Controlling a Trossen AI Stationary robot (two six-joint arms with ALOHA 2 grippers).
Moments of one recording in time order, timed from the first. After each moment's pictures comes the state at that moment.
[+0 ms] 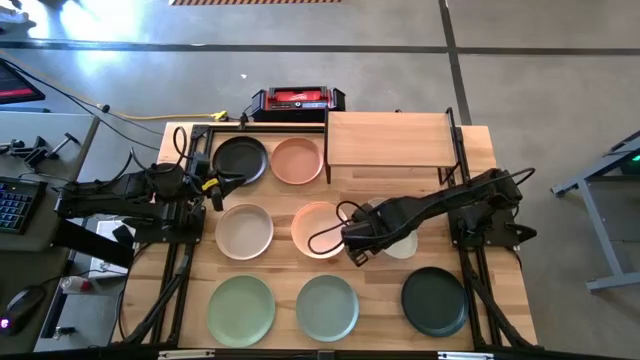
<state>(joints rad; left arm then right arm) 0.01 0.36 0.52 -0.42 -0.35 -0.60 0.30 1.78 1.69 -1.39 0.08 1.20</state>
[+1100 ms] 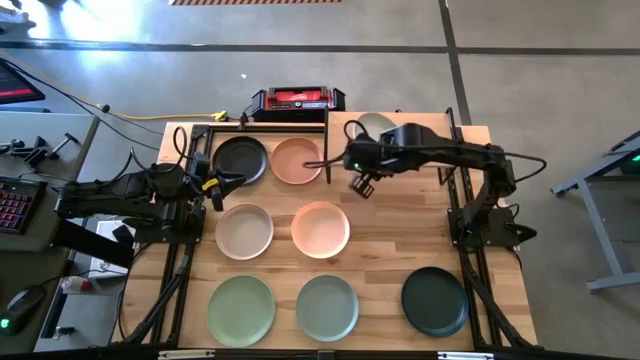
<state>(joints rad) 0.01 0.36 0.52 -0.42 -0.35 -0.58 -0.07 1.77 2.00 -1.57 0.39 0.48</state>
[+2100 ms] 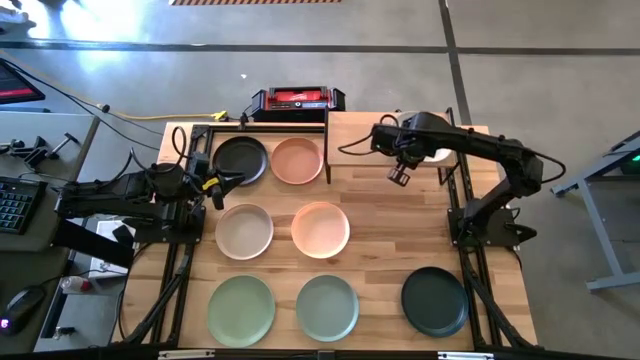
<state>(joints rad) 0.01 0.36 0.52 -0.42 -0.38 -0.60 -0.36 1.55 1.50 -1.53 0.38 0.20</state>
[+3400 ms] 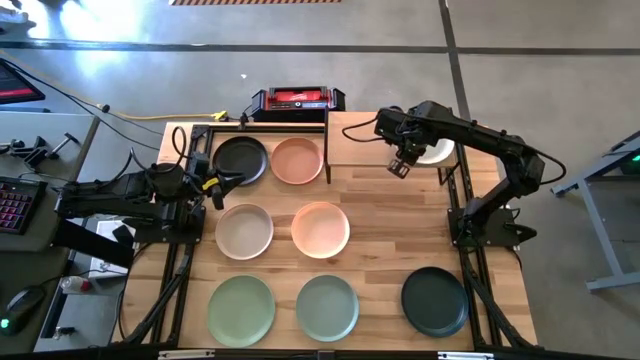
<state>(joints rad) 0.01 0.36 0.52 -0.42 -0.38 -0.60 -0.47 1.55 1.51 -1.49 0.27 0.15</state>
